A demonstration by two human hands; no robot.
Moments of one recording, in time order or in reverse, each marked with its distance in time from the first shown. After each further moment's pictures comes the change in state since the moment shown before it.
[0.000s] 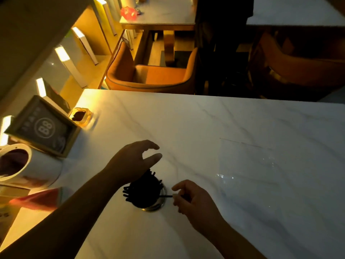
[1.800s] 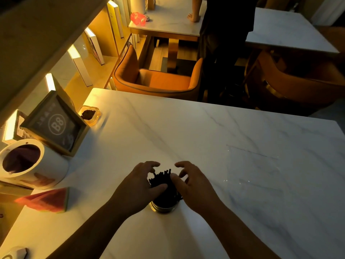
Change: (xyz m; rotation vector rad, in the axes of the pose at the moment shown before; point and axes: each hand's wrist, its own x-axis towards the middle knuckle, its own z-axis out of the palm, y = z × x) left_hand -0.069 -0.057 0.017 -0.215 -0.004 -0.071; right_hand 0.052 -0.048 0.046 -0.298 0.119 -0.050
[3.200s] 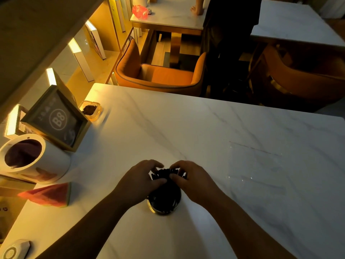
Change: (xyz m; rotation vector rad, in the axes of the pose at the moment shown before) left_hand 0.014 -0.005 0.003 0.004 -0.028 0.007; right_hand 0.023 0.014 0.002 -0.113 -0.113 -0.070
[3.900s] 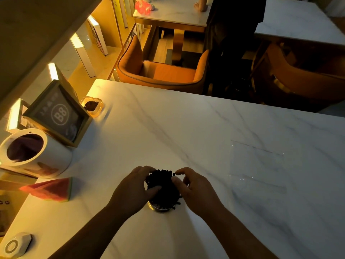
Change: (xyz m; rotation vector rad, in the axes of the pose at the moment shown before) left_hand -0.028 -0.024 0.019 0.136 0.099 -0.014; right_hand -0.032 0.005 0.014 -0.046 0.057 0.054
